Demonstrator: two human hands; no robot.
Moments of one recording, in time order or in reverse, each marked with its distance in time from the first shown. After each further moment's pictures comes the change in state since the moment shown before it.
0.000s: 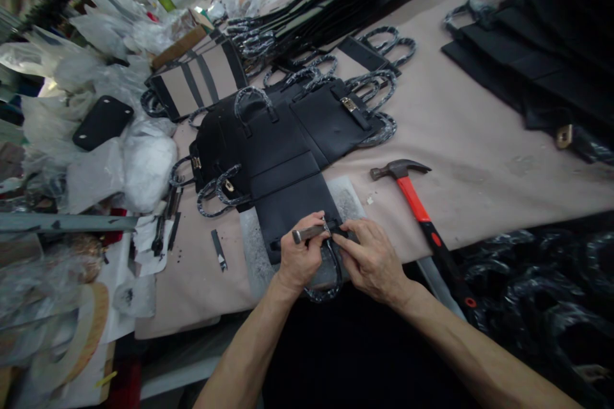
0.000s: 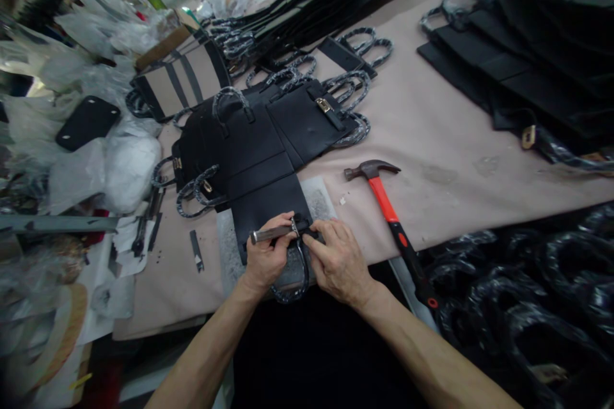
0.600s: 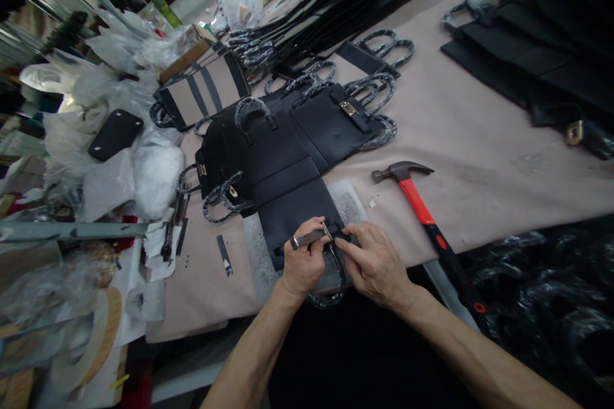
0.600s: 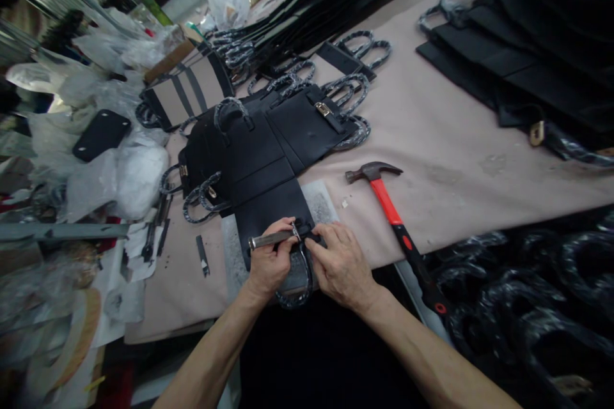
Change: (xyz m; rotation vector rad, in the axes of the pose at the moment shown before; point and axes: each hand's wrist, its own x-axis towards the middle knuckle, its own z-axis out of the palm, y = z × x) left_hand -0.001 -0.002 0.002 0.077 0.017 0.062; right_hand 0.002 -0.001 0.001 -0.028 0.030 -0.020
